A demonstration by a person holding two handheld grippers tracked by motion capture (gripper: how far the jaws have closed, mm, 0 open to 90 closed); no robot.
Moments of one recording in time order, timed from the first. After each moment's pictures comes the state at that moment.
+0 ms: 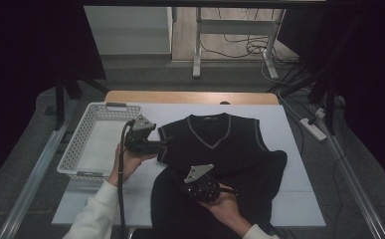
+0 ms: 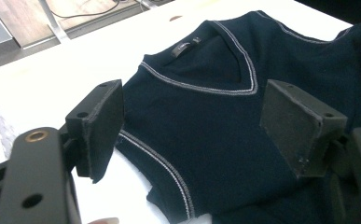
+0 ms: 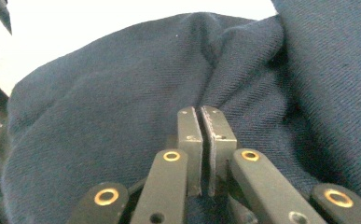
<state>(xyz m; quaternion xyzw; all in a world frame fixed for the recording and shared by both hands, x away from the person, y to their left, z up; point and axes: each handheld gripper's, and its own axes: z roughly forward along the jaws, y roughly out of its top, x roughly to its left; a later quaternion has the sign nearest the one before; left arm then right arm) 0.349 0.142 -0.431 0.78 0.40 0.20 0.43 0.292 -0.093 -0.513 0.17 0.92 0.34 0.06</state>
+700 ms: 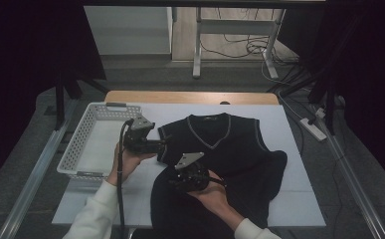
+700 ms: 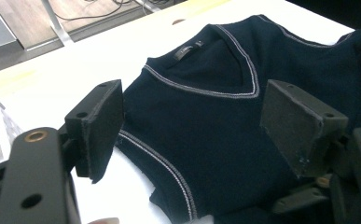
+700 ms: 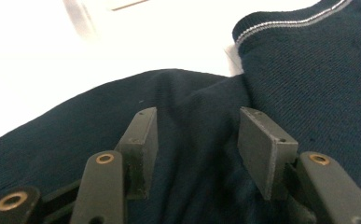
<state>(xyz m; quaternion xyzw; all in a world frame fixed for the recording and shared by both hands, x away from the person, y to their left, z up) 0.349 0.144 -0.429 0.78 0.41 0.20 0.43 0.324 -0.060 -0.509 0.19 0.91 0.36 0.08</state>
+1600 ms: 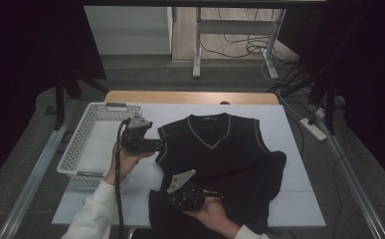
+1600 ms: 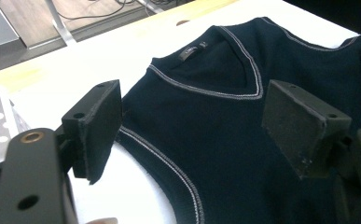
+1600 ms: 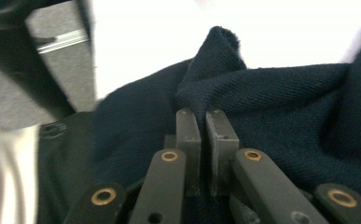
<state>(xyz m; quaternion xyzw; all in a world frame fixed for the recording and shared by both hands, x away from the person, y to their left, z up) 0.349 0.150 -0.427 0.77 0.41 0.20 0.44 0.269 -0.053 -0.515 0.10 0.93 0.35 -0.01</state>
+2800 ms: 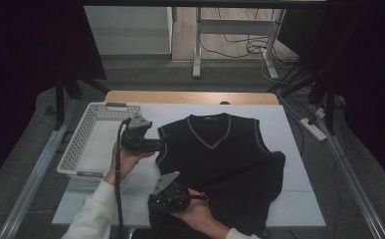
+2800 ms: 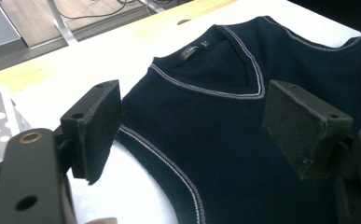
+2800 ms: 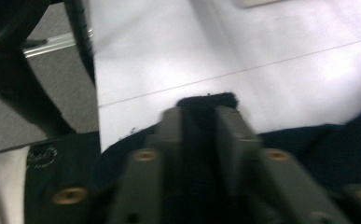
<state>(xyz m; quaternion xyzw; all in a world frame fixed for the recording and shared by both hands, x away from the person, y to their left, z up) 0.350 0.151 -0.427 0.77 0.41 0.20 0.43 0.267 -0.013 -0.520 0.09 0.93 0.34 0.01</state>
